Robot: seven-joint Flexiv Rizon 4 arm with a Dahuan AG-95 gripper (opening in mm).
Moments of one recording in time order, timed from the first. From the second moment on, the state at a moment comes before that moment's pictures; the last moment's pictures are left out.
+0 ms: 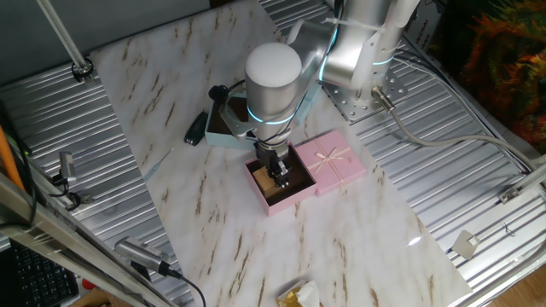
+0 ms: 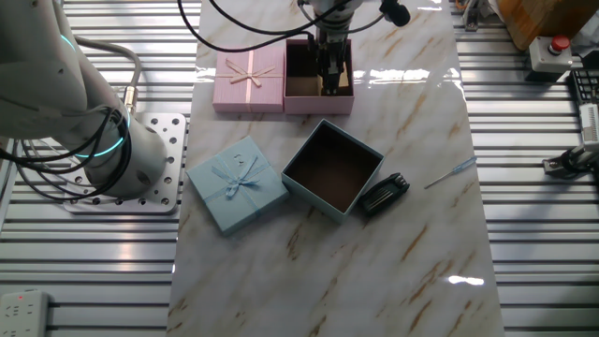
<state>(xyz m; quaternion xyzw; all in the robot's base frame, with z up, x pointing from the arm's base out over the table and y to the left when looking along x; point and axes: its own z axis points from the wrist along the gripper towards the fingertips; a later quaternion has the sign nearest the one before) 0.418 0.177 0.054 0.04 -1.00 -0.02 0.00</state>
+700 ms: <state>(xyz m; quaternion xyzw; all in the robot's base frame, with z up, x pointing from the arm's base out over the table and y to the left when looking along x) 0.421 0.187 0.101 0.02 -1.00 -0.02 0.00</state>
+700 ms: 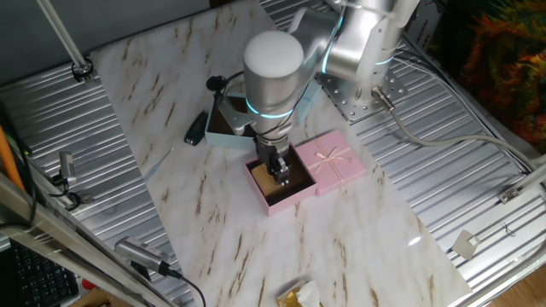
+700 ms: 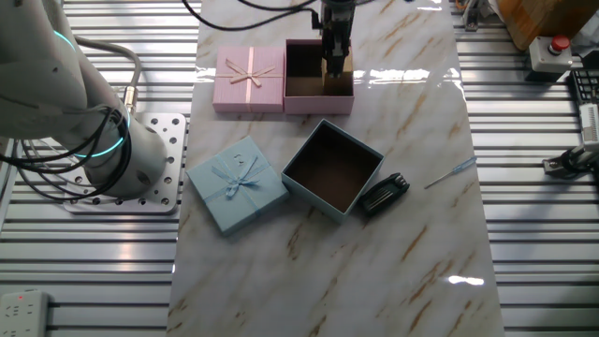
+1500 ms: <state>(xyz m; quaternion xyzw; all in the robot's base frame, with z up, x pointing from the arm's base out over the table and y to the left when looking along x) 0.410 0.146 0.178 0.00 -1.00 -0.02 0.00</state>
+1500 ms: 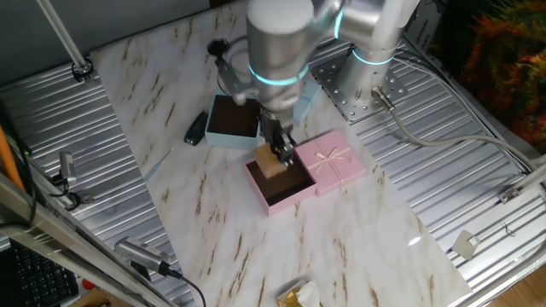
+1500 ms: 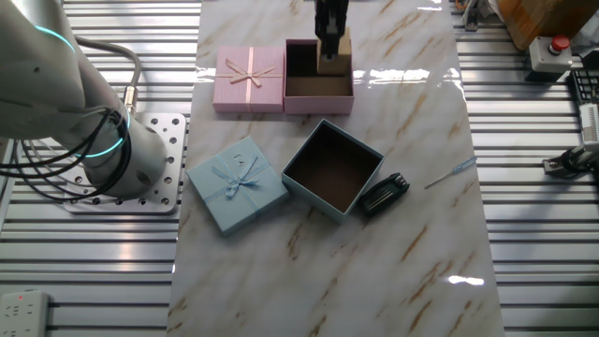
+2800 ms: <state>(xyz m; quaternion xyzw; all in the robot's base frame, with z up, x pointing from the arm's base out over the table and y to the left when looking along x) 0.423 -0.017 0.160 -0.01 -1.00 -0.02 -0.02</state>
